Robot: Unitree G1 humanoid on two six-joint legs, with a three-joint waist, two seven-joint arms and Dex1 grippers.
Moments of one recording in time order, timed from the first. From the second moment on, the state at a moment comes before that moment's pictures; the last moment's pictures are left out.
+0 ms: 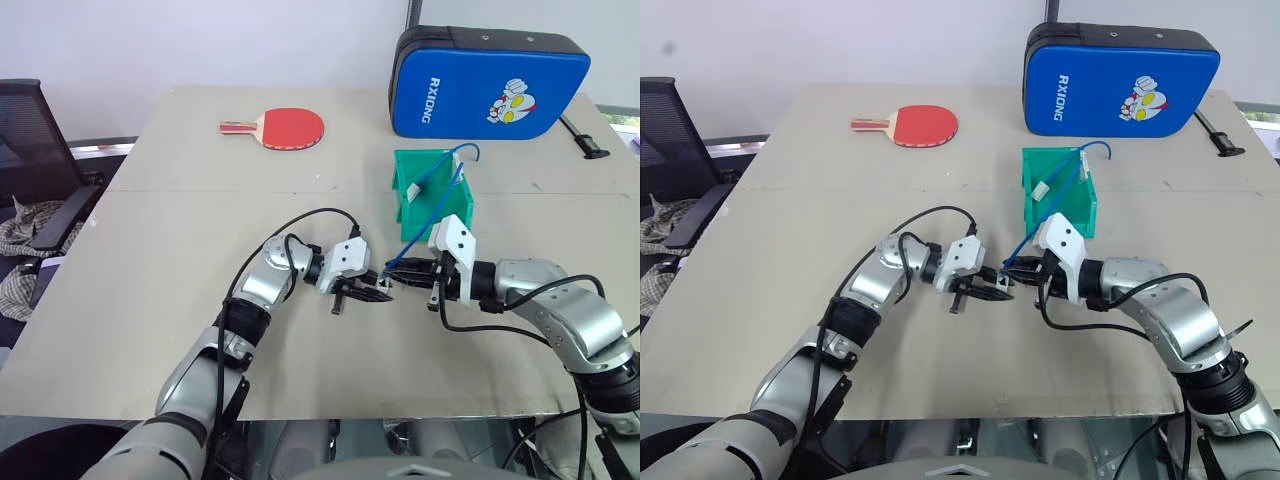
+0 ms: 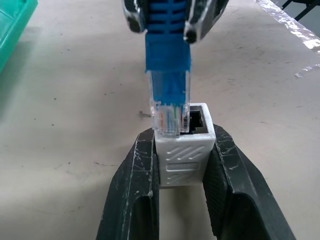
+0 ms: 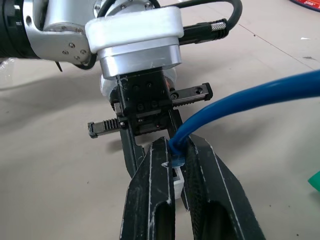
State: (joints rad) left arm -0.68 0.34 -0.35 0.54 -0.12 -0.10 -1.40; right arm -0.35 -0.62 0.21 -0.40 0.53 0.67 0.77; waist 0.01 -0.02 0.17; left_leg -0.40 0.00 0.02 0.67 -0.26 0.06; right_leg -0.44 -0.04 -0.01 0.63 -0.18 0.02
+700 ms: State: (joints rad) left arm -0.67 0.33 -0.35 0.56 -0.12 -0.11 -1.41; right arm -0.33 -0.65 0.23 -0.43 0.48 0.69 0.80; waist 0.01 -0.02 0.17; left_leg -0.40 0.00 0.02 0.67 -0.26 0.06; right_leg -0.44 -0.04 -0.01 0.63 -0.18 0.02
